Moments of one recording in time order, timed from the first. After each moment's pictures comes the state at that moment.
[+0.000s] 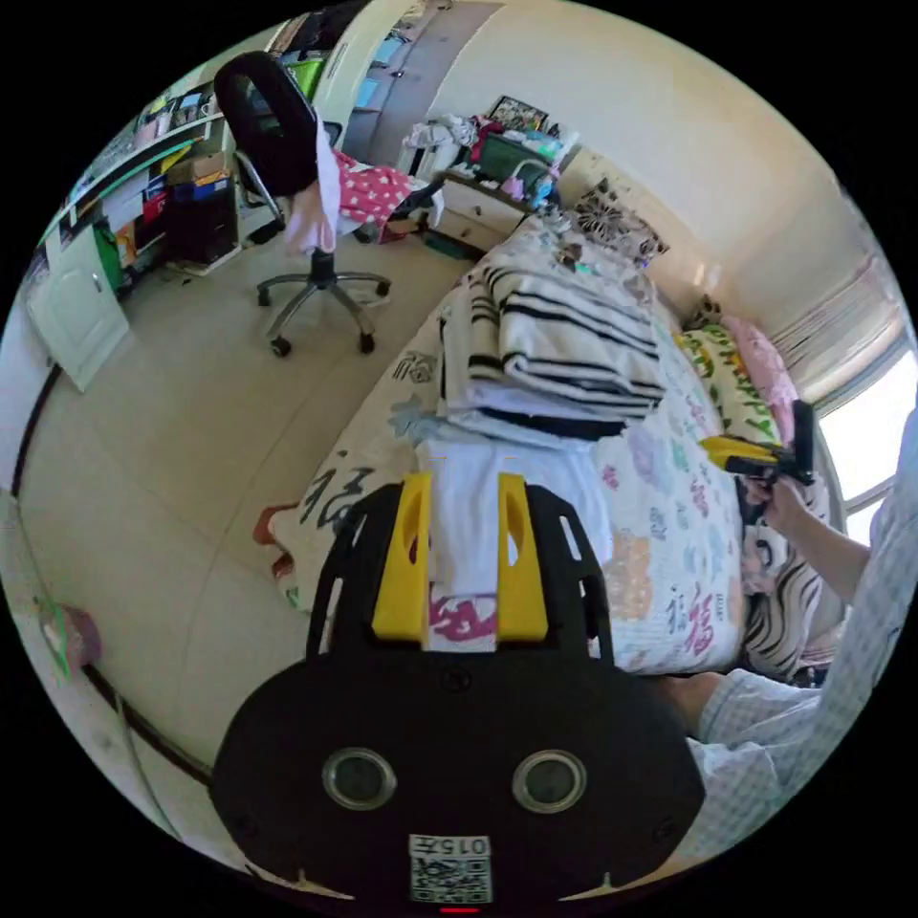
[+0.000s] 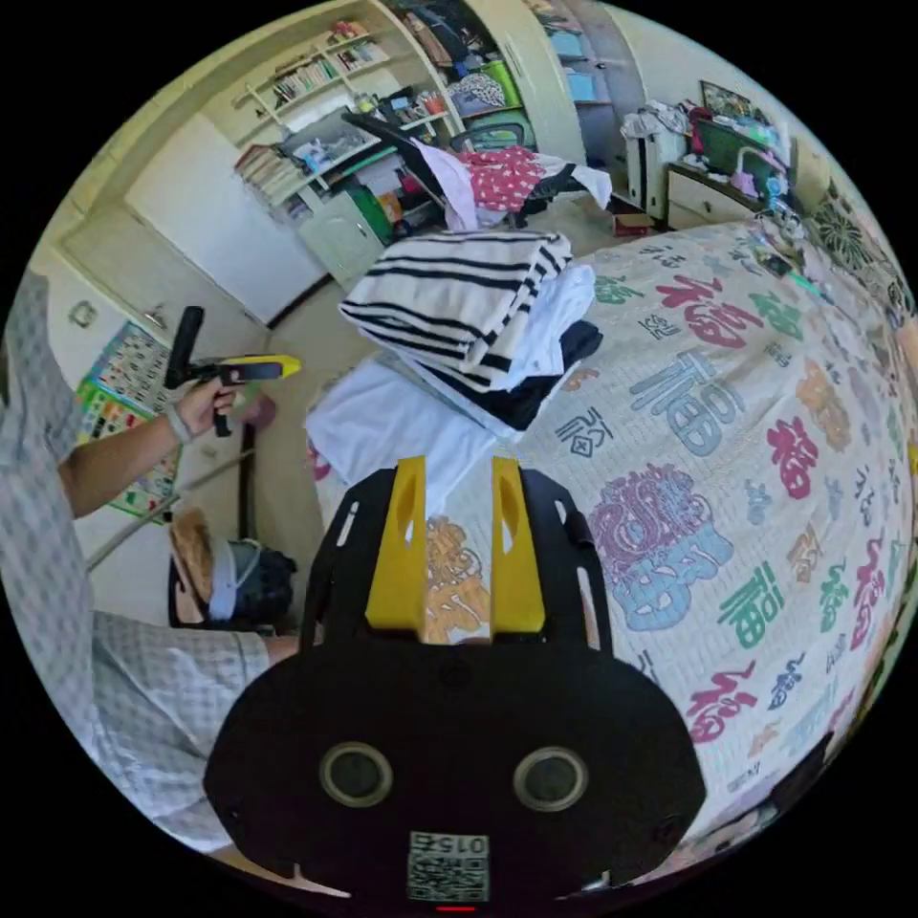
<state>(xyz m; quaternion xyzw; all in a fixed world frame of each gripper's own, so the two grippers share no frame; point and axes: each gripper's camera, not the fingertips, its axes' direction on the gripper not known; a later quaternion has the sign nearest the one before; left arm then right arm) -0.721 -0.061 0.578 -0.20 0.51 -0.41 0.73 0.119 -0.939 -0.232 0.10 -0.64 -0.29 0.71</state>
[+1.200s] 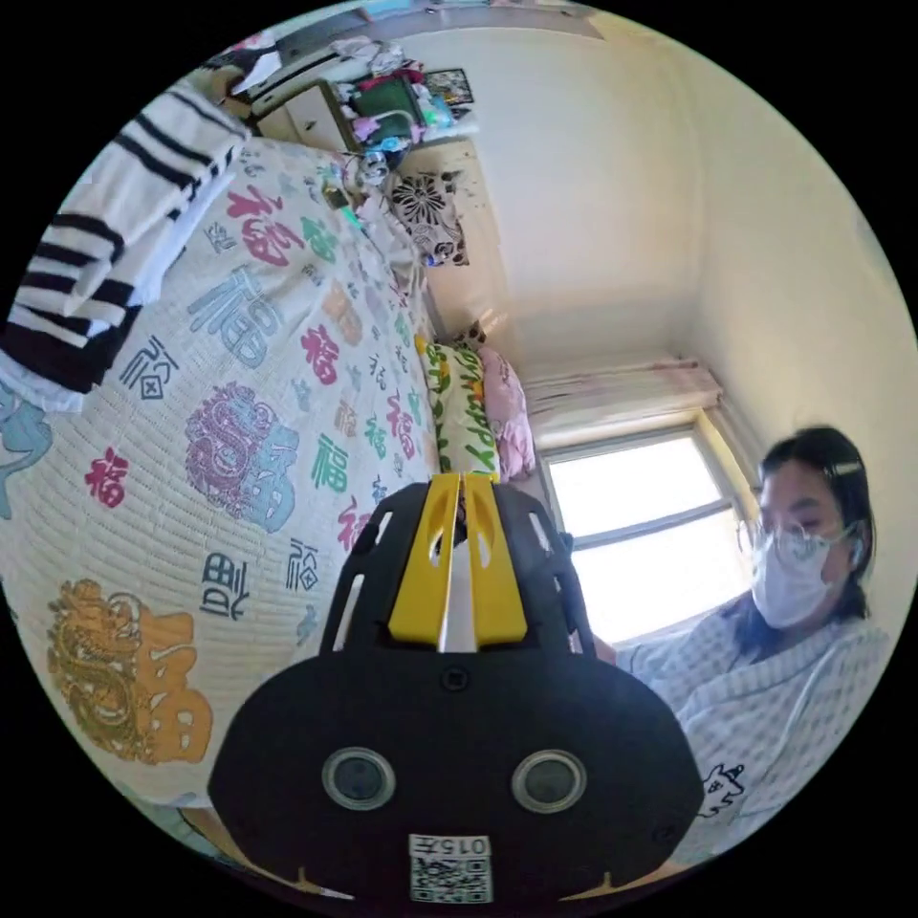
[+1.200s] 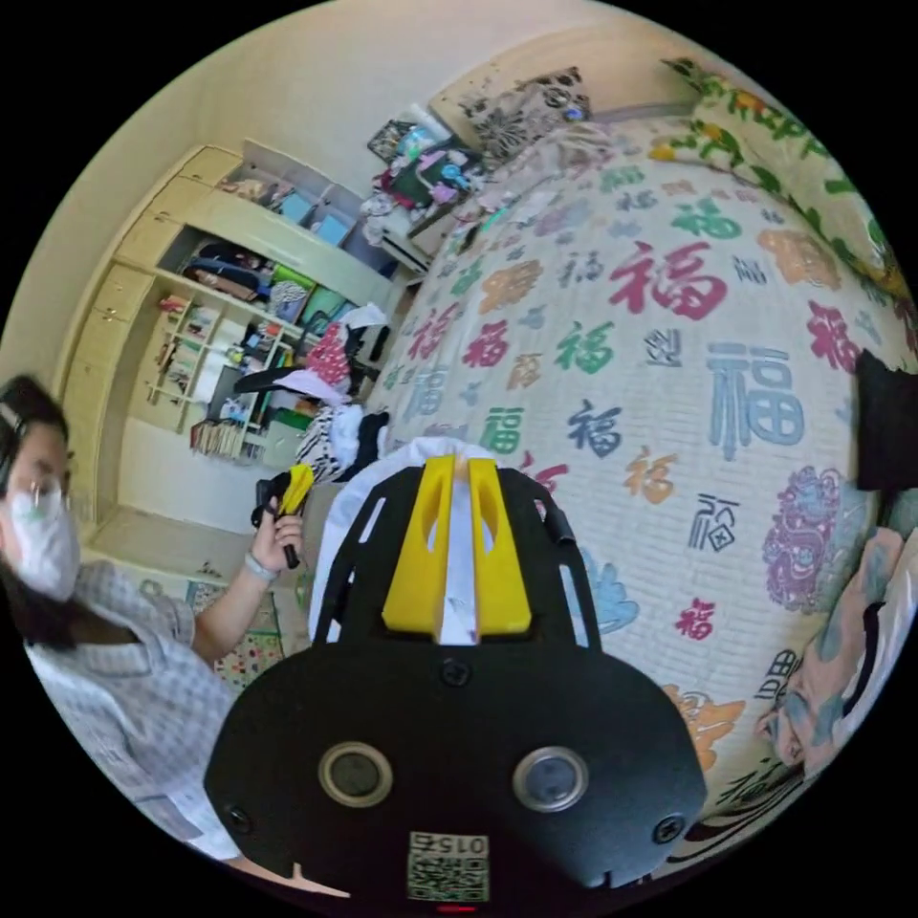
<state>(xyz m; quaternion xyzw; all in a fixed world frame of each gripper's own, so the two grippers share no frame) -0.546 -0.260 0.483 -0.02 0.80 -0.49 0.36 0.471 -0.870 0.050 -0.03 -0.73 0.07 0.68</state>
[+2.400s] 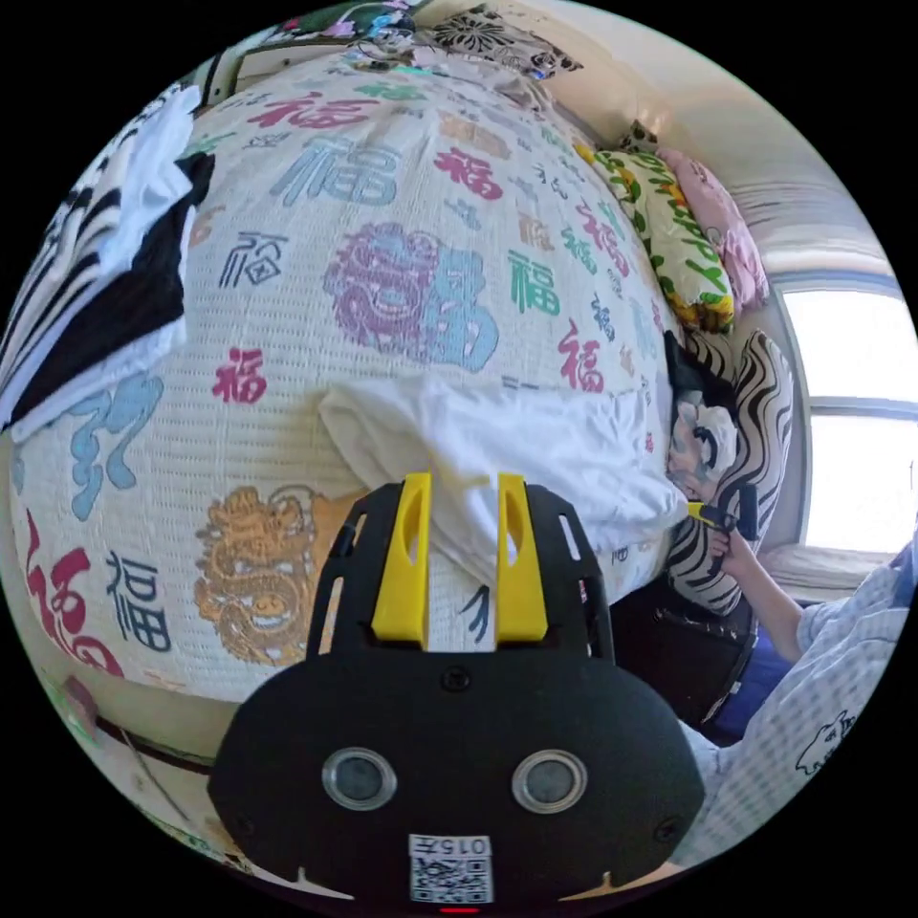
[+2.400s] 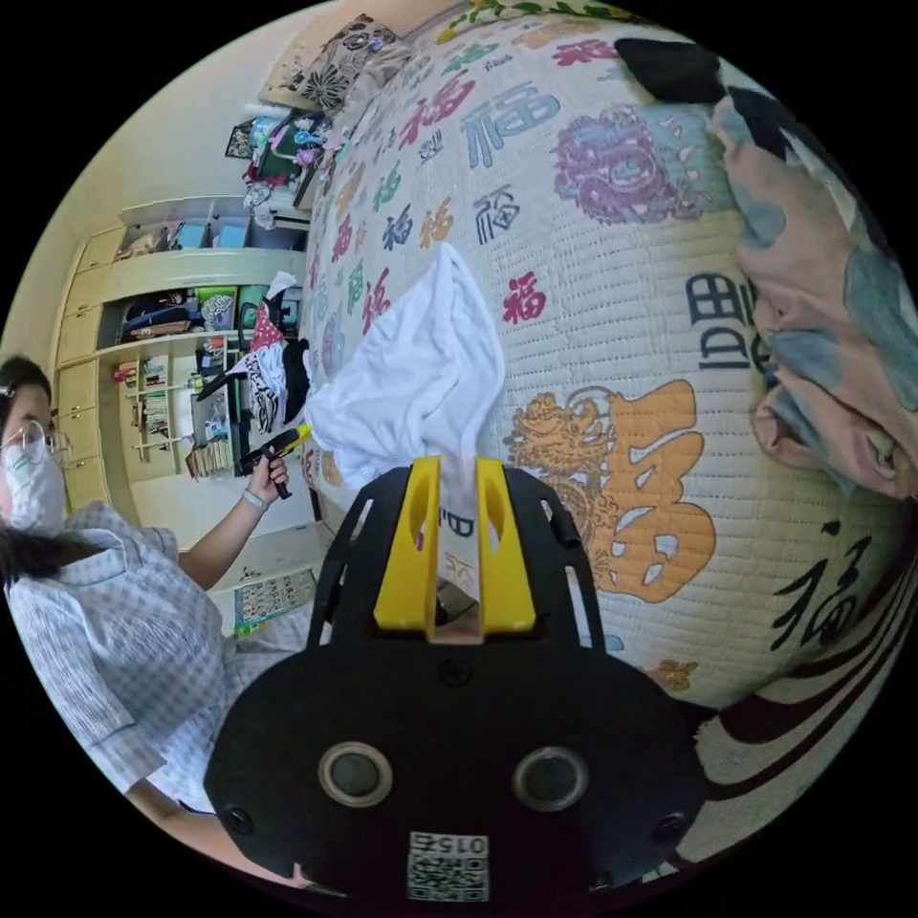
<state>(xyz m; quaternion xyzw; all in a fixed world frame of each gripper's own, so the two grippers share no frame) -0.275 -0.263 0.495 -0.26 0.70 -0.23 0.62 0.640 -0.633 0.261 -0.22 -0.73 0.10 0.63</state>
